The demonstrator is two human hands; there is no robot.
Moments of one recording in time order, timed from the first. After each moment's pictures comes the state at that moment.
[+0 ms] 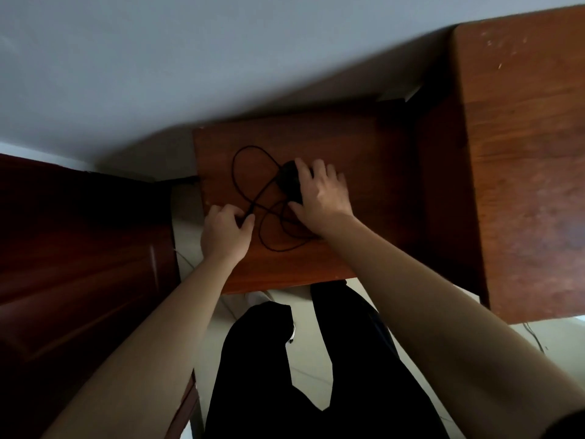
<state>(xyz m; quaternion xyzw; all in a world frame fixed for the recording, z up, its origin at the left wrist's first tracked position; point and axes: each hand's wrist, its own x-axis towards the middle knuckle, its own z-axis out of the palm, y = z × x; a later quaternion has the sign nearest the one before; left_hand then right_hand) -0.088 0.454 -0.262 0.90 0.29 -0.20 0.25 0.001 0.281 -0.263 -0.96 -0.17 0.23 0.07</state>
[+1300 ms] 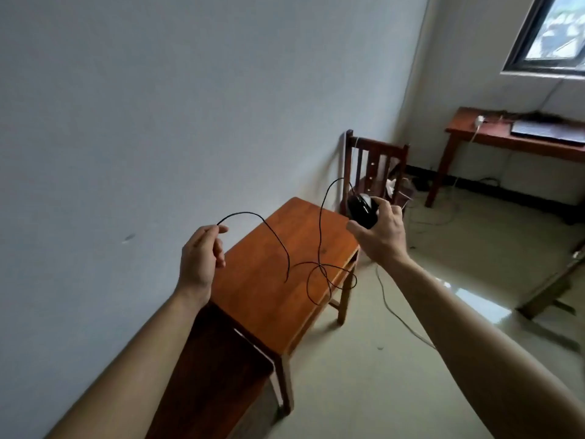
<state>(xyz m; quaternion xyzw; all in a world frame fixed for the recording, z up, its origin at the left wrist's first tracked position) -0.070 0.186 0.160 0.71 -0.14 -0.06 0.69 -0.213 -0.112 0.156 -0.82 0.33 -0.30 0.36</state>
